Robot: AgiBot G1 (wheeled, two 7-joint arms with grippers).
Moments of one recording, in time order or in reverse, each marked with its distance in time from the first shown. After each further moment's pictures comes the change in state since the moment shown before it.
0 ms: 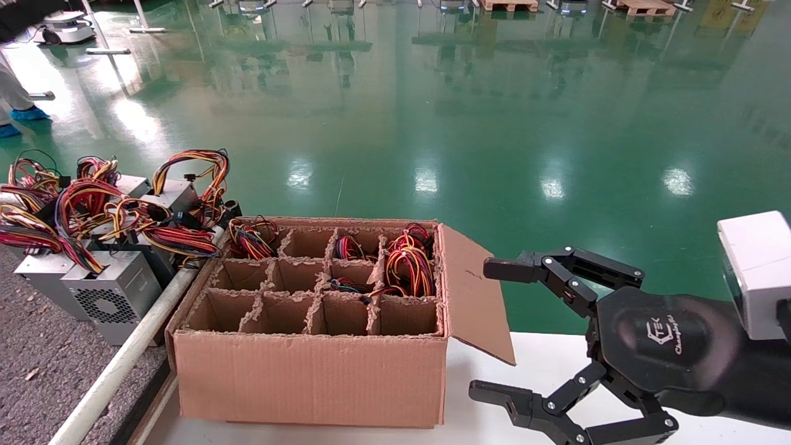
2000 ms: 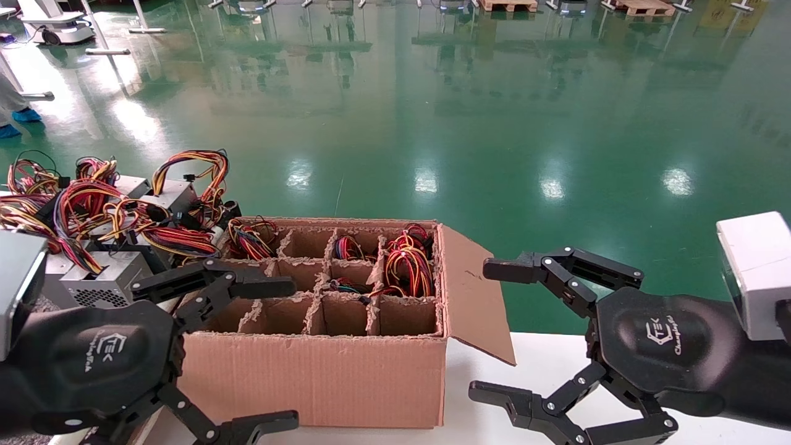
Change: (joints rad) left arm 0.685 -0.112 -0.018 -1.192 -0.170 0.085 -0.226; right arm 0.000 0.000 0.000 0.000 0.000 0.000 0.000
